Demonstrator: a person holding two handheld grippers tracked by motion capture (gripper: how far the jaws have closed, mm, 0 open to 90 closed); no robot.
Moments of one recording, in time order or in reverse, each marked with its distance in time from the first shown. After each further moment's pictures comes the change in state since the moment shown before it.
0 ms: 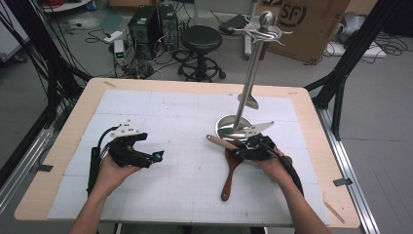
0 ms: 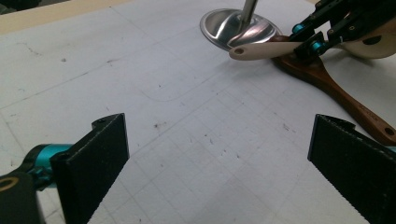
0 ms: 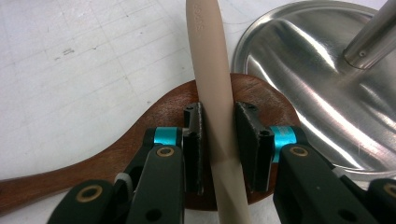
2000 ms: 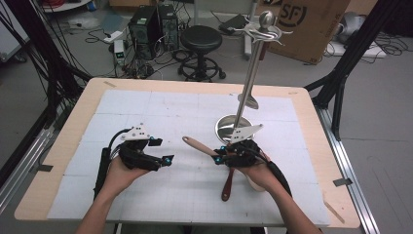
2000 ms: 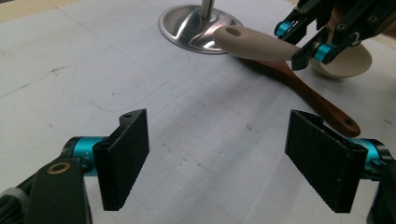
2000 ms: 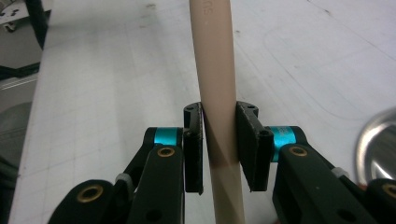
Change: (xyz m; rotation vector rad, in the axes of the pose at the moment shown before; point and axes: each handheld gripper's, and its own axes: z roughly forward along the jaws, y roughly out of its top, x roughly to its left) left arm -0.021 0.005 0.015 0.018 -0.120 0.045; right arm 0.062 0.040 0.000 -0.148 0.212 -0.076
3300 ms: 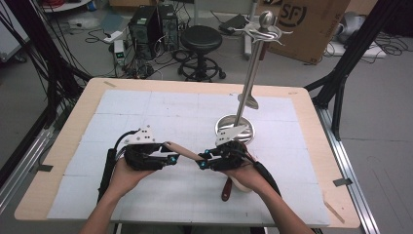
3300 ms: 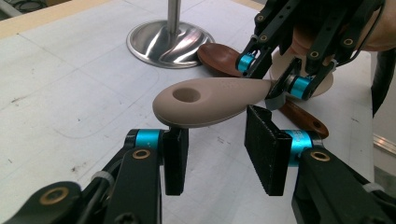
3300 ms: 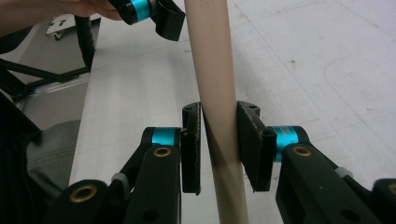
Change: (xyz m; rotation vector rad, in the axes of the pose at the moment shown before) left arm -0.015 0.006 0.004 -0.026 -0.075 0.073; right arm 0.017 0.020 0.024 -0.020 0.128 0.013
